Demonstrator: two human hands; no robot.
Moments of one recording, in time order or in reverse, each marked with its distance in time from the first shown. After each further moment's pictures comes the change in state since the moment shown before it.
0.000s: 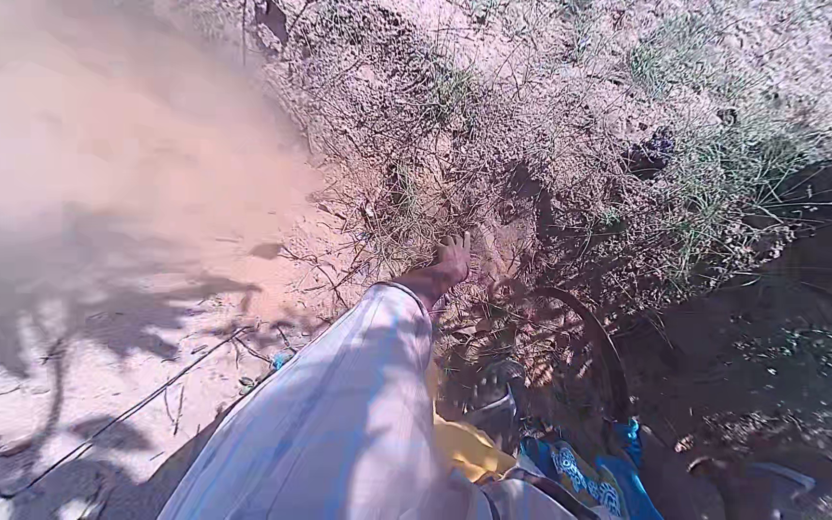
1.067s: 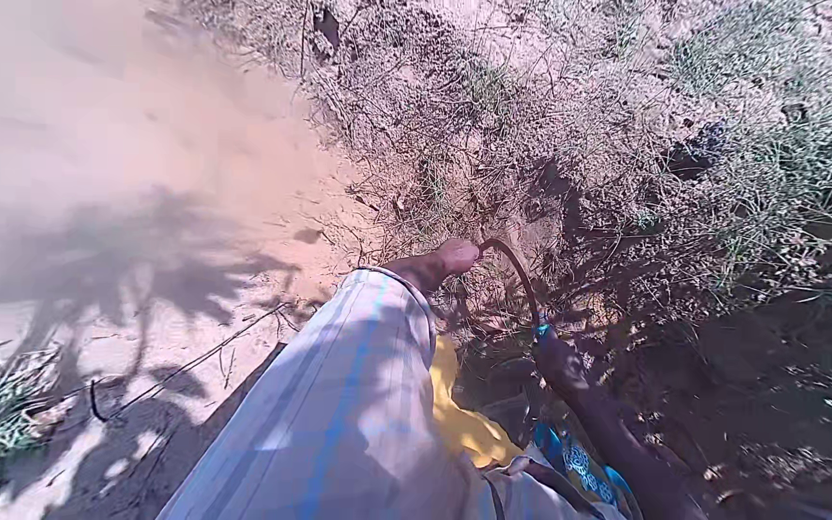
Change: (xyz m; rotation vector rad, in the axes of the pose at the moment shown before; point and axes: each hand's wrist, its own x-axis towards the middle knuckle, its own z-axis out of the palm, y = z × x) left_hand 0.011 -0.056 0.011 0.183 -0.063 0.186; right_hand 0.112 -0.139 0.038 -0.045 -0.095 -0.298
